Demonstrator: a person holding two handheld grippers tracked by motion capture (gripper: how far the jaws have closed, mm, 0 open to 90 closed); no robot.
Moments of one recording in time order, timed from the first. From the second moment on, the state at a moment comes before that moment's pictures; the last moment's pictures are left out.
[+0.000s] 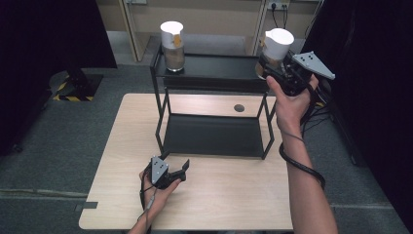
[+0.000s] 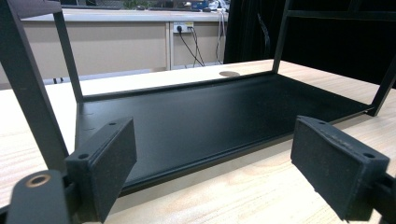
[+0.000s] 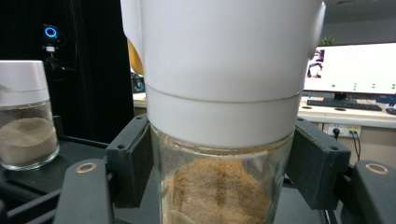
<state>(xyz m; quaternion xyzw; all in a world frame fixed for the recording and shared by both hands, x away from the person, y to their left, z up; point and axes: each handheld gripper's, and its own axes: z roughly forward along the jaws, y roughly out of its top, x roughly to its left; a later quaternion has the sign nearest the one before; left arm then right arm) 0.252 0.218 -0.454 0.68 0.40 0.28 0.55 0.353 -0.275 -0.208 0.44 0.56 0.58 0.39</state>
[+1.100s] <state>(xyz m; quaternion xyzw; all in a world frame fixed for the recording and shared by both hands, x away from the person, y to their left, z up) 0.252 0.219 -0.455 0.67 0.40 0.28 0.55 0.400 -0.261 -0.197 0.48 0.58 0.54 0.38</state>
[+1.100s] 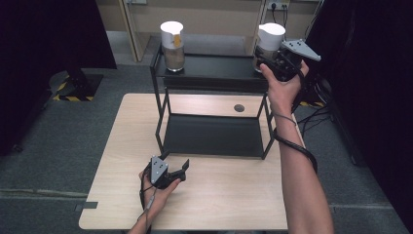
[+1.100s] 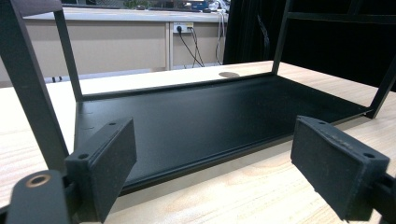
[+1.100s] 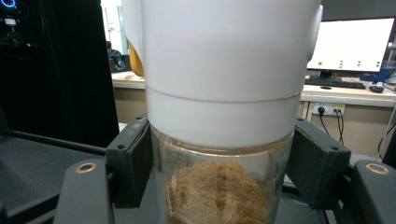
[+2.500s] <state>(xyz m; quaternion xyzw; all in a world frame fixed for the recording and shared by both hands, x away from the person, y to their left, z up) 0.251 0.218 -0.455 0.68 0.40 0.28 0.55 0.401 -0.255 -0.199 0.48 0.57 0.54 0.39</state>
